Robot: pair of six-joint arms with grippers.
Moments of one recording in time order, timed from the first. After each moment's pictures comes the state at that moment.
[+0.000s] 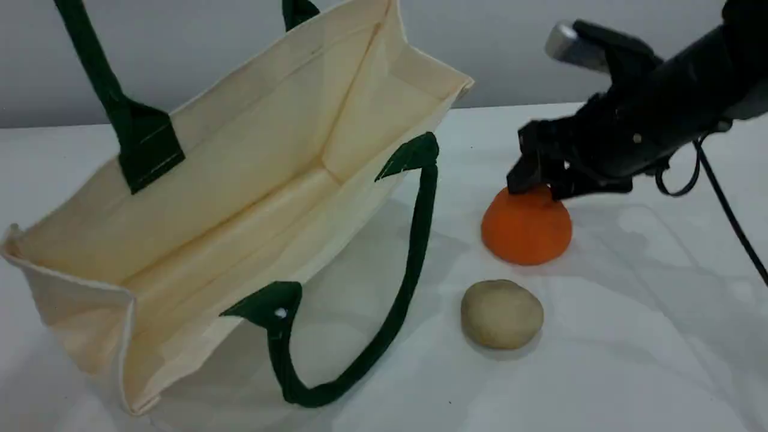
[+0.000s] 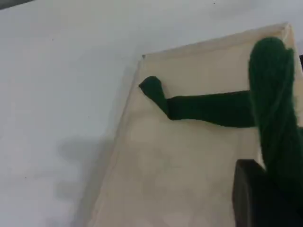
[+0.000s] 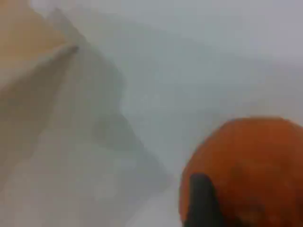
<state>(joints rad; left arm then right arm) -0.22 1.57 -1.65 -0.26 1.14 0.18 0.20 2.13 -1.05 1.74 0.38 -1.57</state>
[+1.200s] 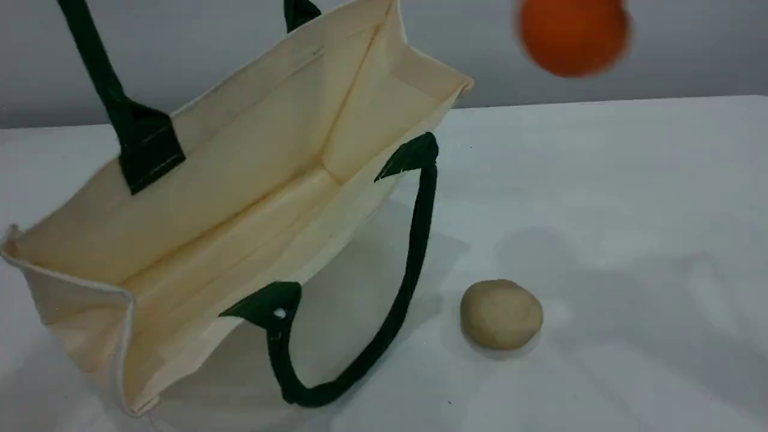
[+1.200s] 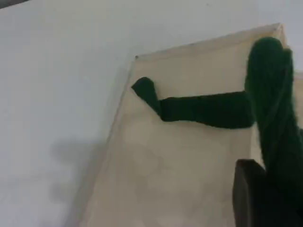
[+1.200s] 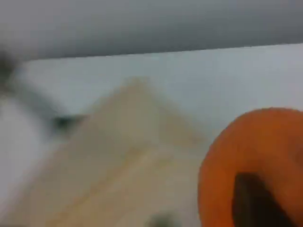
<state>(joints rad) -0.22 1.57 -1.65 -0.30 1.14 0.20 0.24 1.43 -0.81 1.62 0.50 -1.31</state>
